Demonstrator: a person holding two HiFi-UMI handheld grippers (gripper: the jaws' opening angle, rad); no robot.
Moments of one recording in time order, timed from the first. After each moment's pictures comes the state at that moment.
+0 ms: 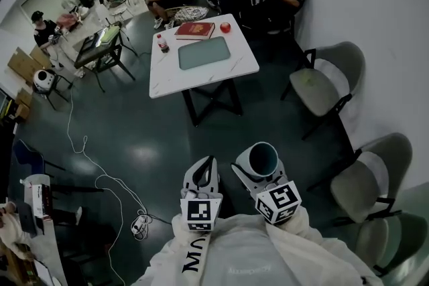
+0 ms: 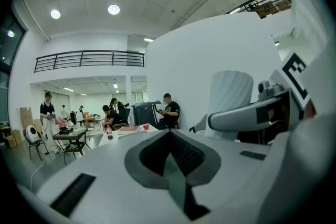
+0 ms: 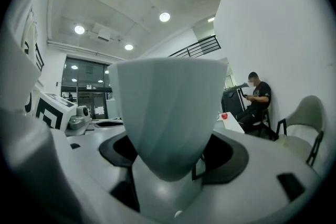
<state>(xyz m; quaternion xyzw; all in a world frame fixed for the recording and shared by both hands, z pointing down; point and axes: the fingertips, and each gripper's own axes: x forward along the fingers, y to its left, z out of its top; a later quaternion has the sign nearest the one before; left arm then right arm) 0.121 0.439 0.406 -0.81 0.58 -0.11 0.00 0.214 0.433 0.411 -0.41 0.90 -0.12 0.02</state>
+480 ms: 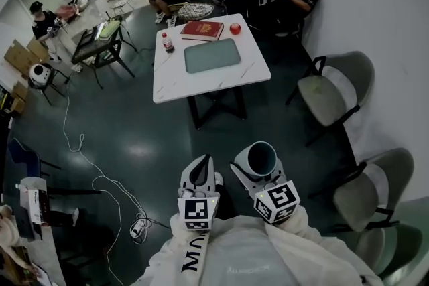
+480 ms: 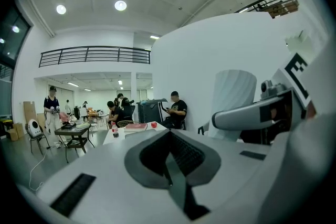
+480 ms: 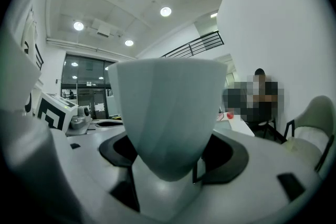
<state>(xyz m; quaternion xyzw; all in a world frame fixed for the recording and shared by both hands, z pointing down) 0.048 0.359 0.418 -0.80 0.59 -0.10 -0.02 0.147 0.351 0.419 -0.41 0.90 -0.13 0.00</state>
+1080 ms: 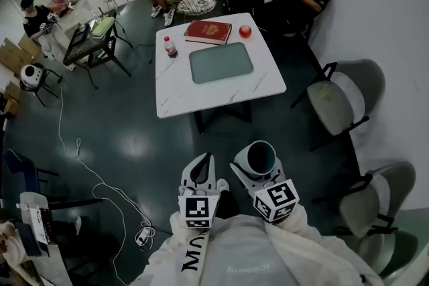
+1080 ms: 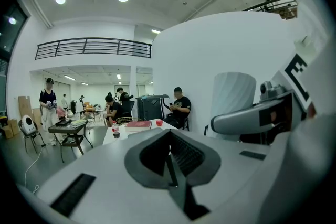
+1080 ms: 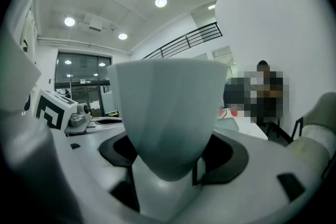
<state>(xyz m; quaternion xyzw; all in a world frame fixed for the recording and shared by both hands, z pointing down) -0.028 0.221 0.427 -0.81 0.58 -0.11 -0.04 0.068 0.217 0.433 -0.41 0.90 -0.15 -0.03</state>
